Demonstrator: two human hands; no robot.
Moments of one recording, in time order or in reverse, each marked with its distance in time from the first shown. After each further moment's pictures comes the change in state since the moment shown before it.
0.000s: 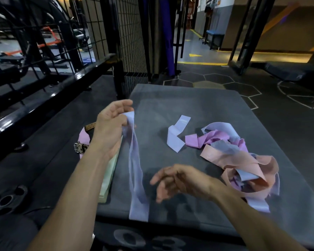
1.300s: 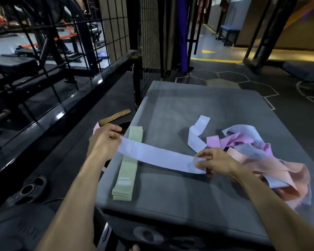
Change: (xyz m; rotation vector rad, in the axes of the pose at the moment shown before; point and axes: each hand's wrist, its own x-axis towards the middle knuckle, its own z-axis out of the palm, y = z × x) left_hand 0.011 -0.032 -0.112 0.790 0.160 -0.132; right_hand 0.030 -0.007 -0.058 -0.329 0.639 0.105
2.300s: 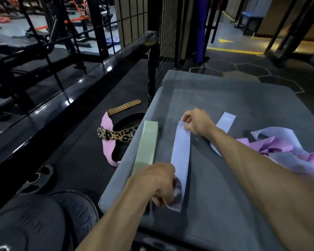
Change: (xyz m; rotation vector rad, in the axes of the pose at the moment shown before) left_hand -0.039 0.019 0.065 0.591 -1.007 -0.023; right_hand 0.167 -0.091 0.055 -0.633 0.190 -0.346
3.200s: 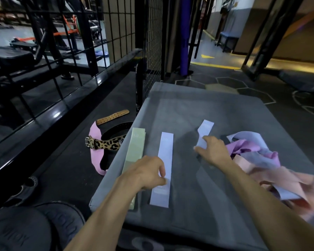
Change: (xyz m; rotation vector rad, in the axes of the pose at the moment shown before) left_hand -0.013 0.002 0.001 0.072 0.320 0.134; right_hand -0.124 0.040 -0.027 -0.166 0.158 0.347
